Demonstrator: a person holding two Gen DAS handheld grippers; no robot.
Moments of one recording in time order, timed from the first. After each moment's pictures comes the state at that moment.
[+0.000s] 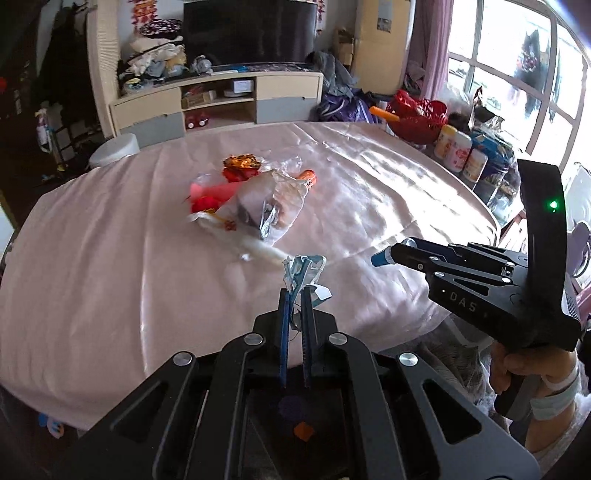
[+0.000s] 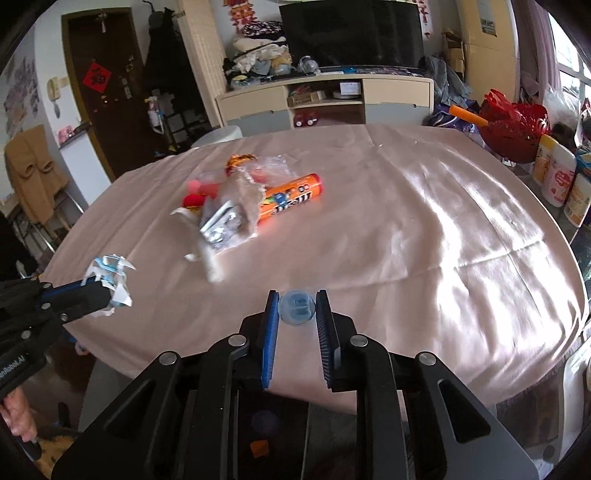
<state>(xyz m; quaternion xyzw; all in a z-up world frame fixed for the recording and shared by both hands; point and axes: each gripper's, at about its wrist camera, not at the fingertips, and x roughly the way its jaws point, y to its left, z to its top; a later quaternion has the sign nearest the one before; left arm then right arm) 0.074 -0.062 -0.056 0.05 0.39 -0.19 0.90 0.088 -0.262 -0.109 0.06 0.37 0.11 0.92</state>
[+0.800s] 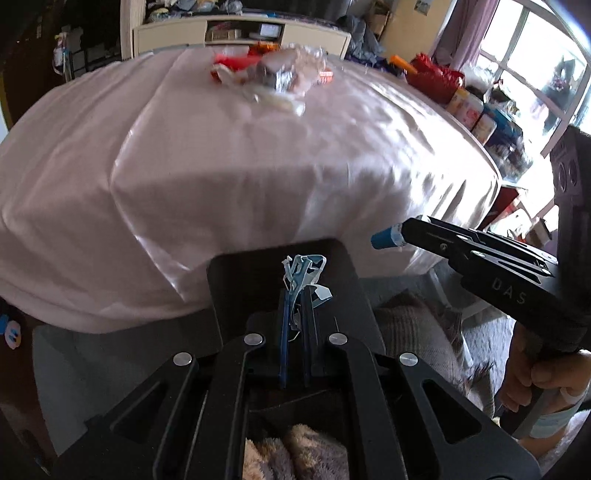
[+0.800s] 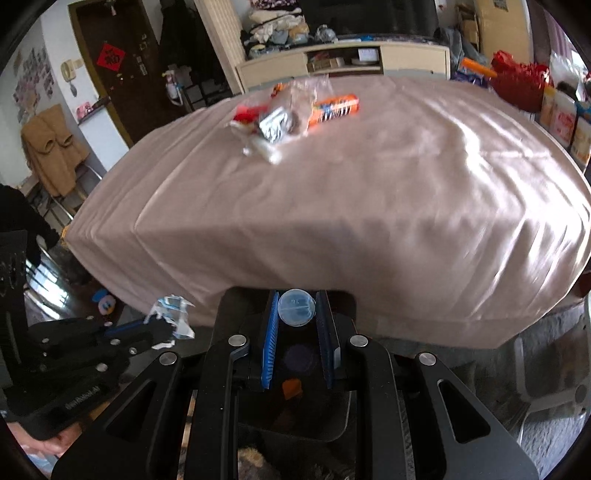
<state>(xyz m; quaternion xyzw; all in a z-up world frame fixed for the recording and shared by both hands) 0.001 -0.039 -0.159 -0.02 0.48 -0.17 0.86 0.012 -0.227 -0.164 0.08 0.44 0.14 0.88</state>
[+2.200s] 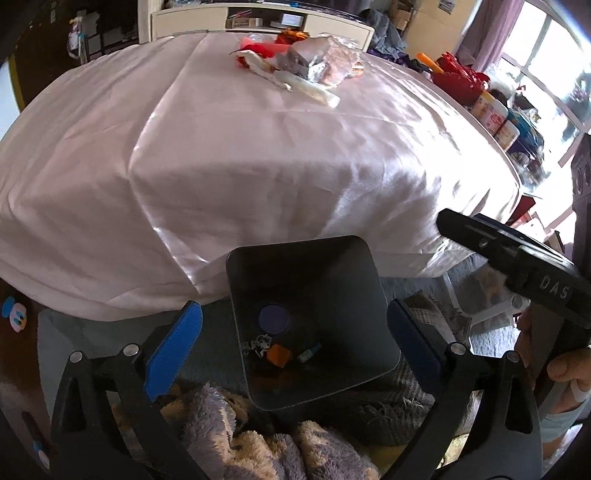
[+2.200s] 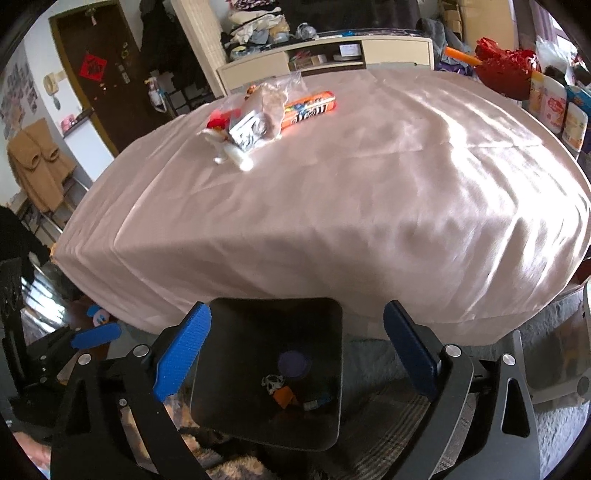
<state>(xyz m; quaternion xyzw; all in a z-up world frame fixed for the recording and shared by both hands) 0.015 -0.022 -0.158 -0.04 0.50 -0.13 0.85 0.028 -0.249 -0.157 0.10 0.43 0.11 0.89</state>
